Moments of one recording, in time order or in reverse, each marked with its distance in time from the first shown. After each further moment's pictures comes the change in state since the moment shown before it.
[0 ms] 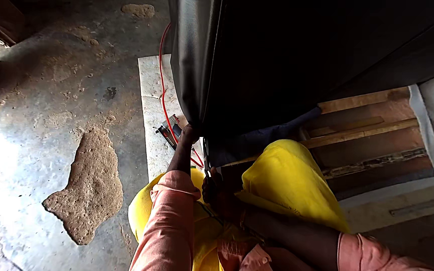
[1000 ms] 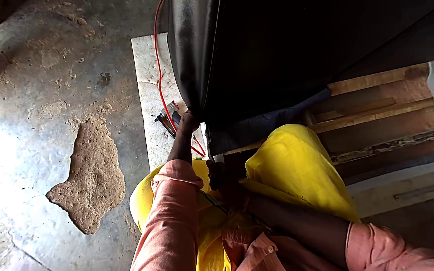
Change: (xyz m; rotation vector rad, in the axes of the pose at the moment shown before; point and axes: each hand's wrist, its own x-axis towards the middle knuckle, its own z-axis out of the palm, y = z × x) left_hand 0.004 -0.010 -0.002 0.004 0.028 0.116; right_hand 0.003 -0.003 -0.002 -0.392 0.170 -0.085
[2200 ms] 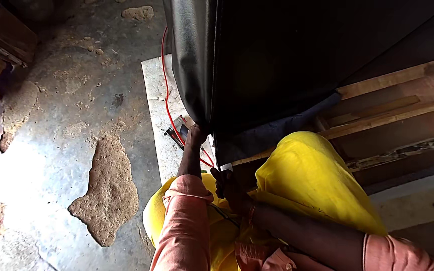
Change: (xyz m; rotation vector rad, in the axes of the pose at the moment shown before) left_hand -0.003 0.006 -0.002 0.092 0.000 -0.011; right_hand -0.001 -0.019 0.020 -0.054 0.147 0.029
